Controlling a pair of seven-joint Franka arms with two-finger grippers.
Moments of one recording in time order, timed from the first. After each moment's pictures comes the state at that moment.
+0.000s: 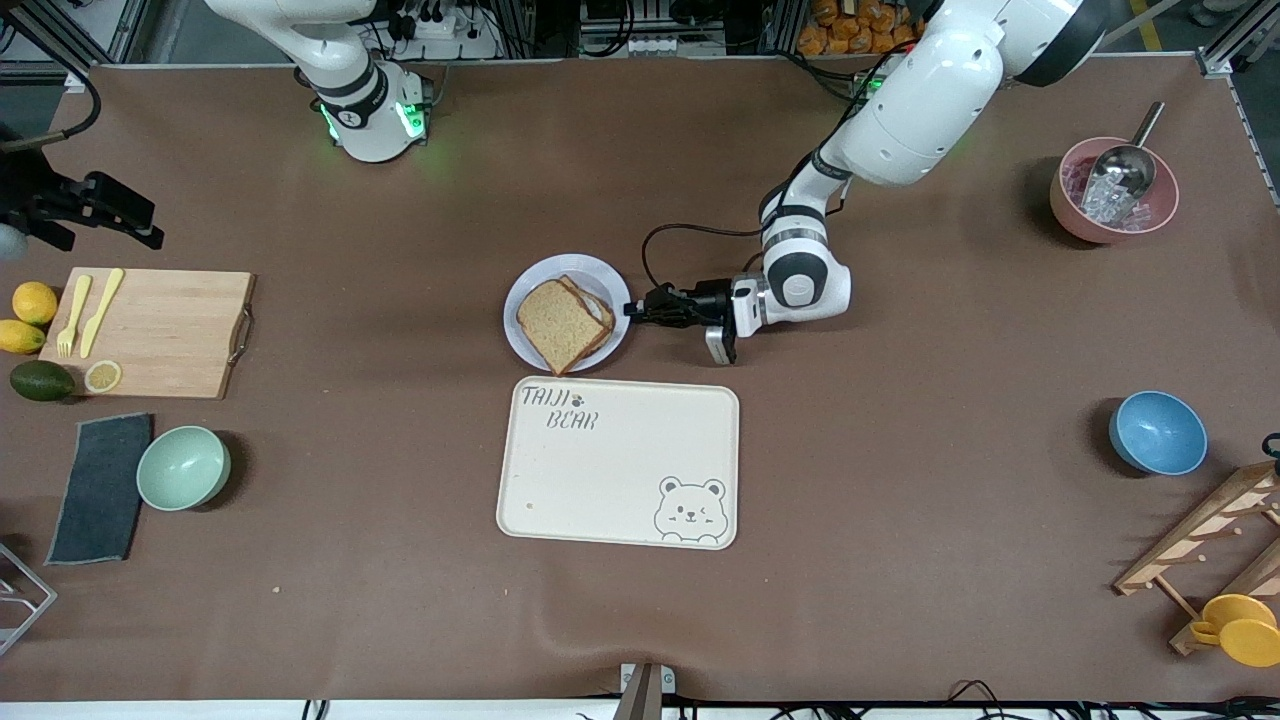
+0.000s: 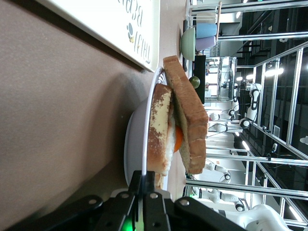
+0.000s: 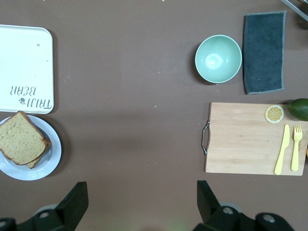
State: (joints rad) left arm -0.38 0.77 -0.30 -2.03 -2.03 2.15 1.34; right arm 0.00 -0.08 -0.03 -1.62 0.00 1.50 -0.03
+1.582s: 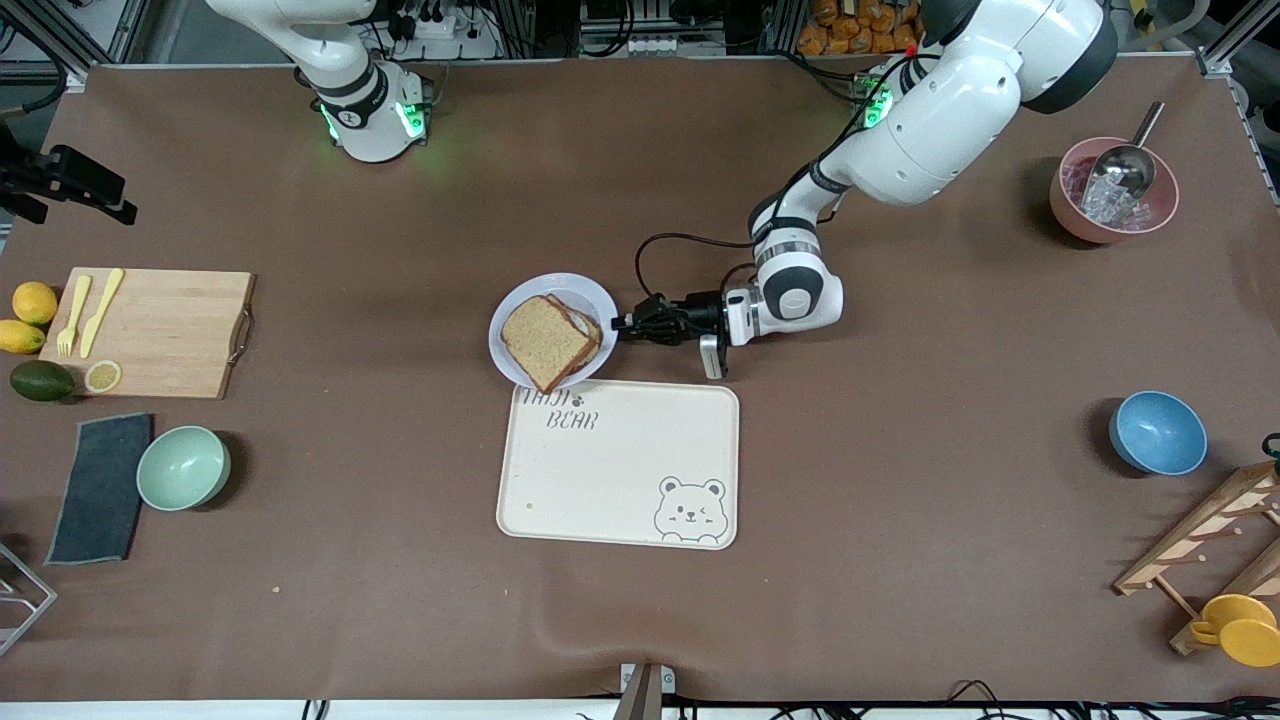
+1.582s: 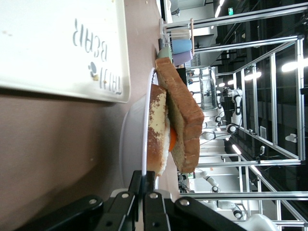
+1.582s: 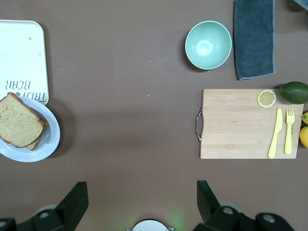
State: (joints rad) left arm -0.24 0.84 -0.46 -1.94 -2.04 2.21 1.48; right arm -0.03 -0.10 -0.04 -1.60 0.00 1.44 -0.04
